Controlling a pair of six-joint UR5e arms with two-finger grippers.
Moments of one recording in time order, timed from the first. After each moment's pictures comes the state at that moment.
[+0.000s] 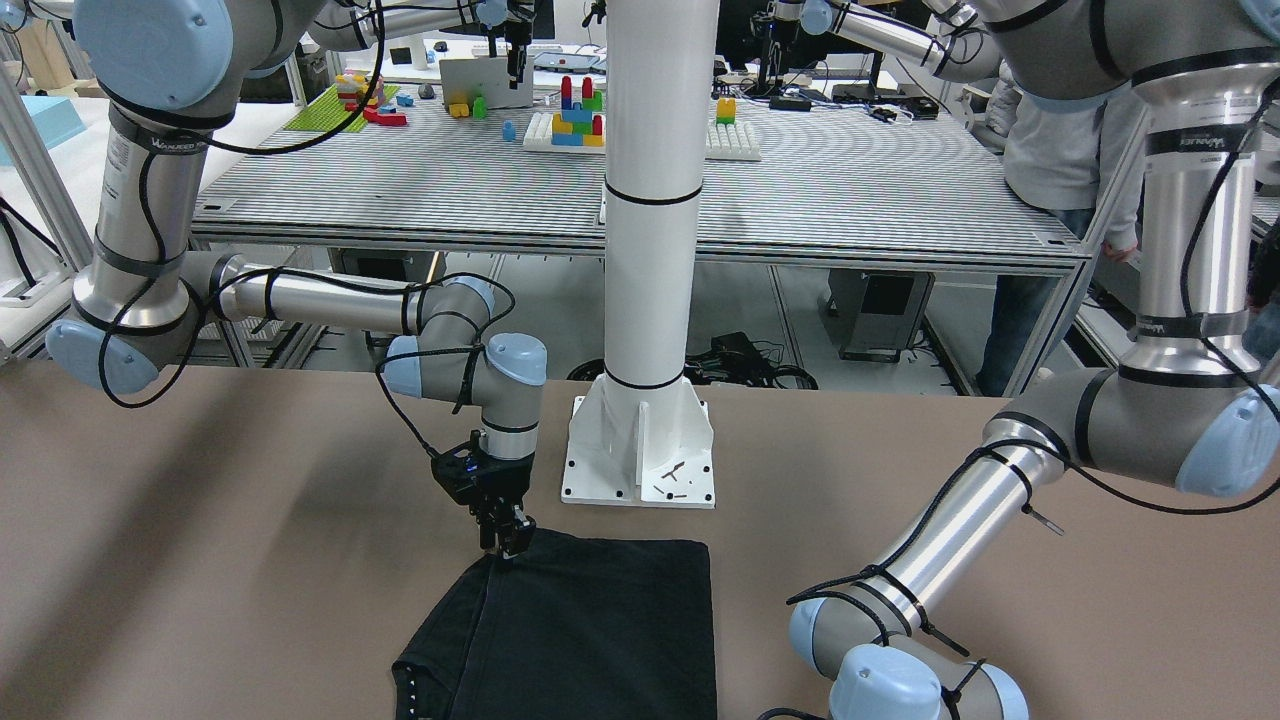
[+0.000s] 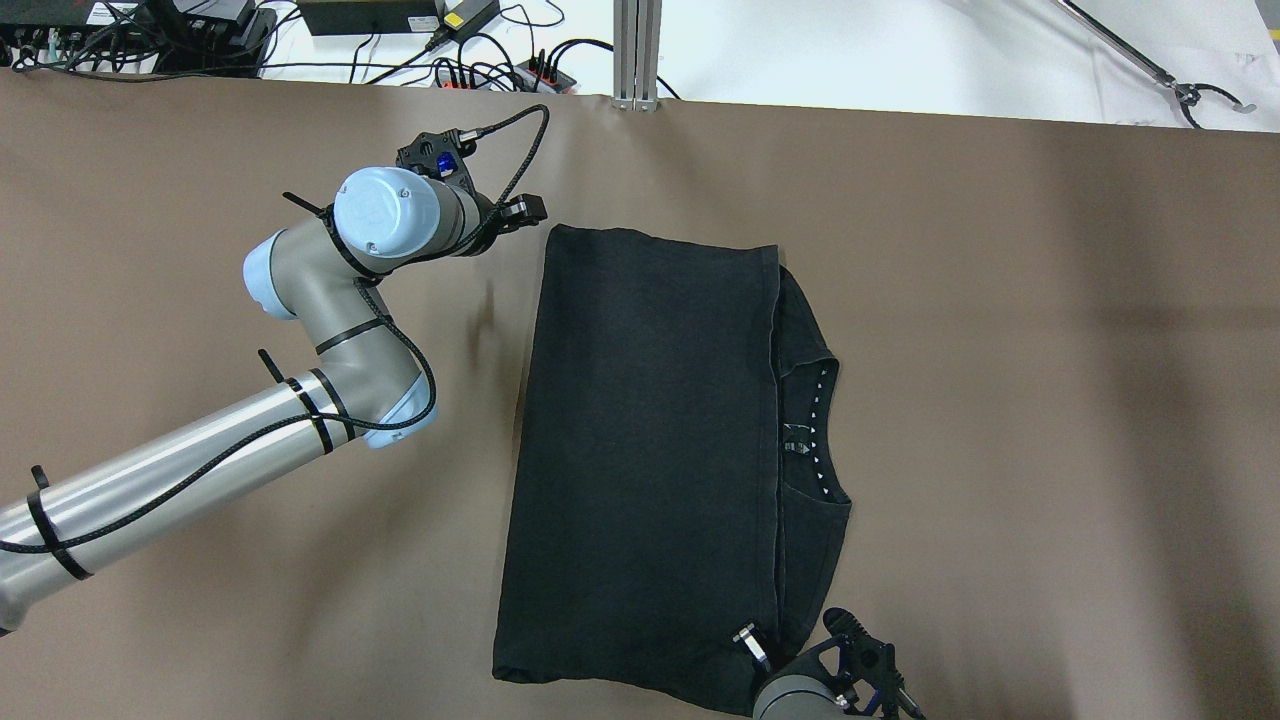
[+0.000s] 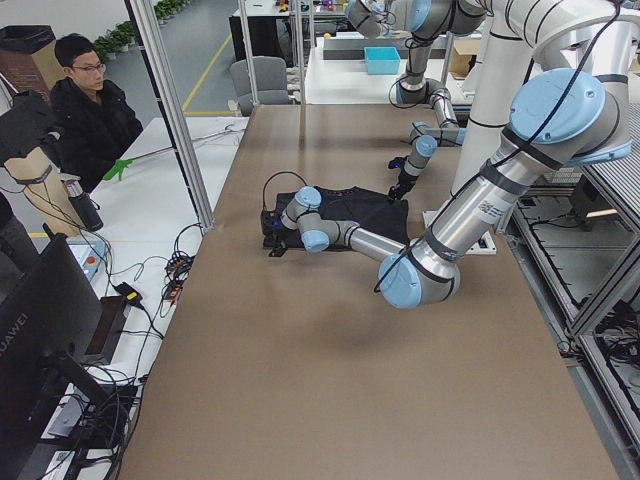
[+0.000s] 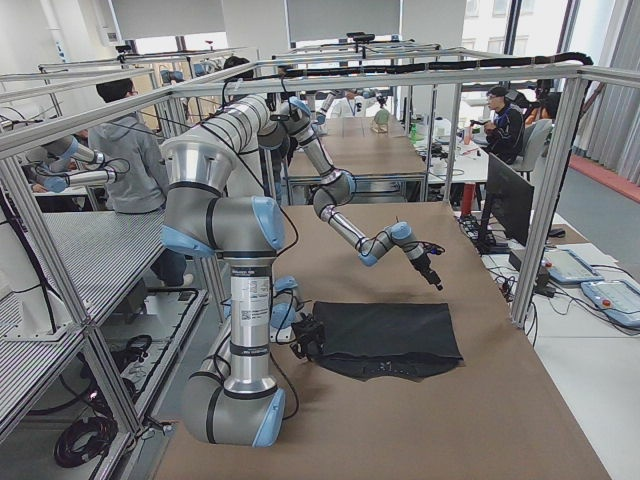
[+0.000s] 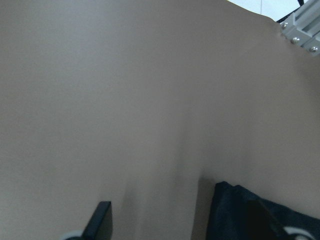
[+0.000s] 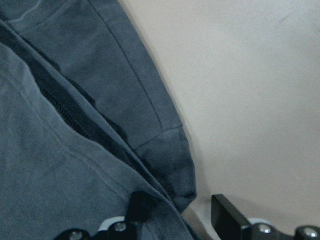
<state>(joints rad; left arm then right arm) -0.77 -2.39 -1.08 -2.33 -1.63 -1.43 0.07 -1.29 2.00 -1.61 1.29 2.44</state>
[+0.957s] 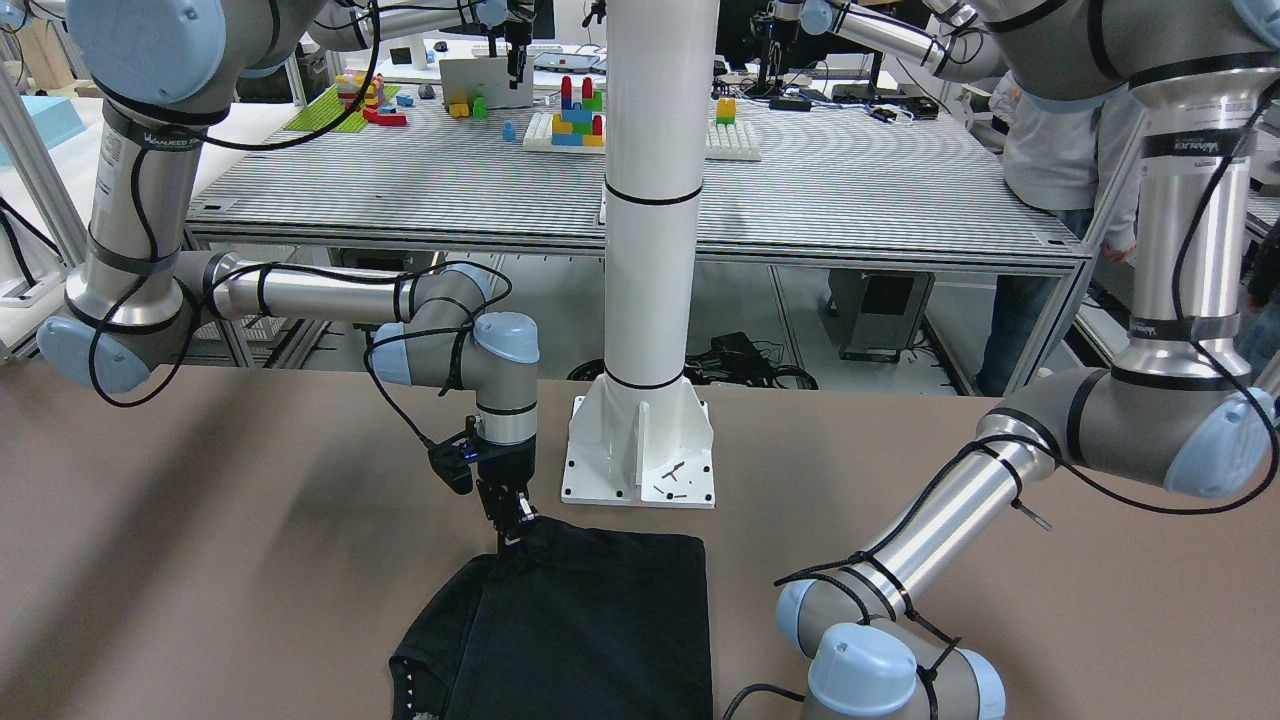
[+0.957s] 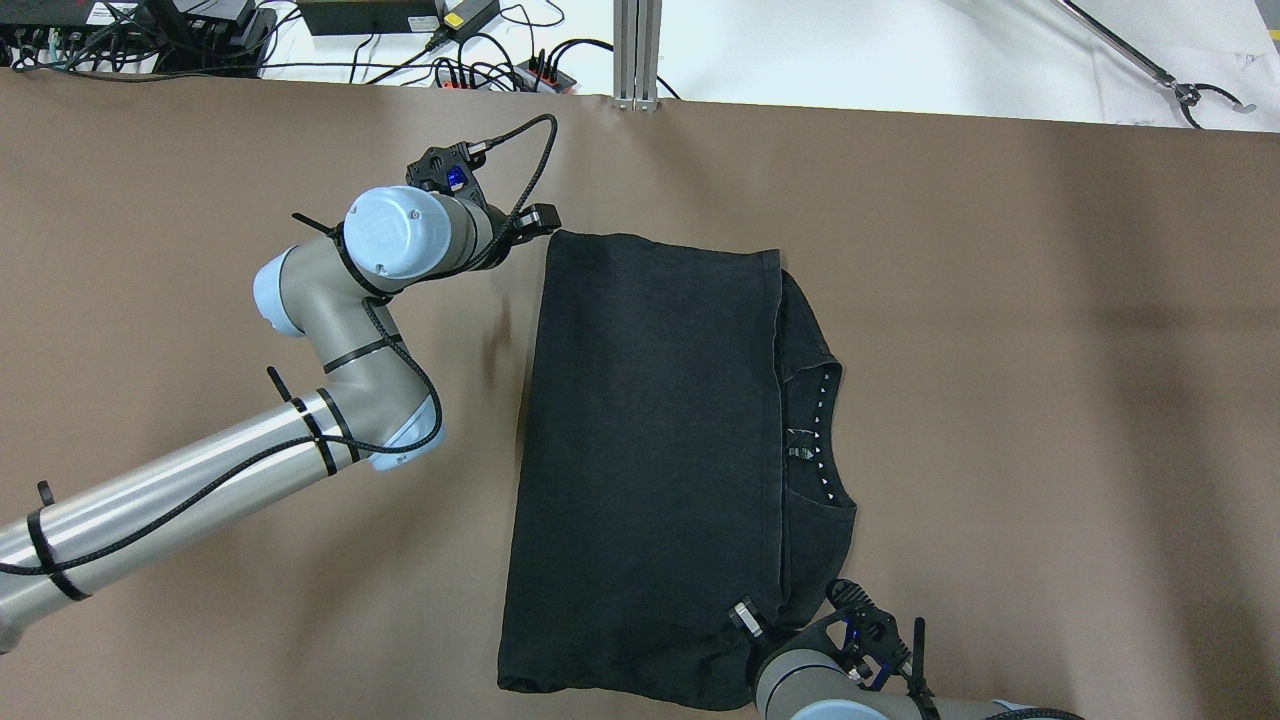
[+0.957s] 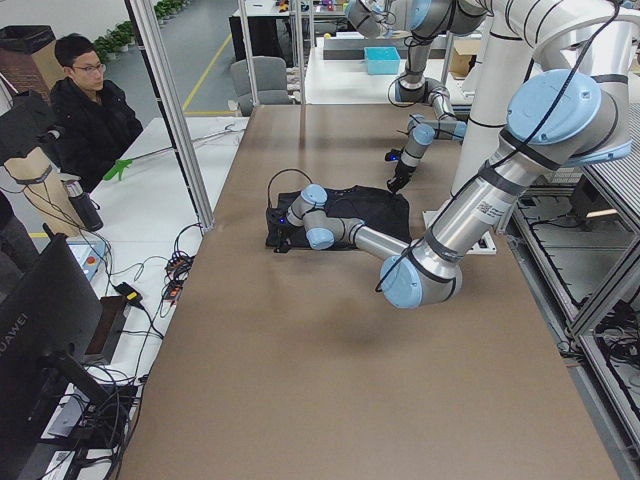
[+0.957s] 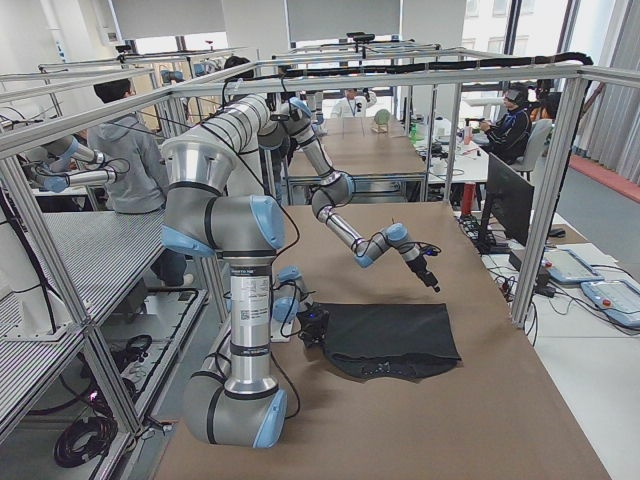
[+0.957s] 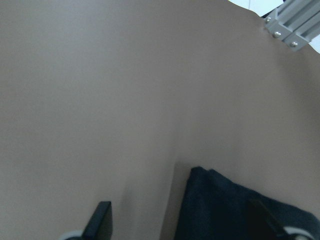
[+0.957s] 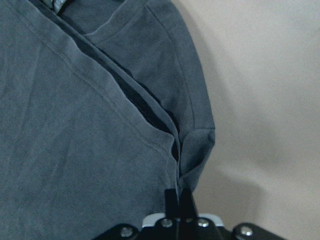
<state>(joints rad) -0.74 -2.37 -1.13 -2.32 -1.60 -1.50 0.11 -1.29 2.08 -1.58 1.30 2.40</state>
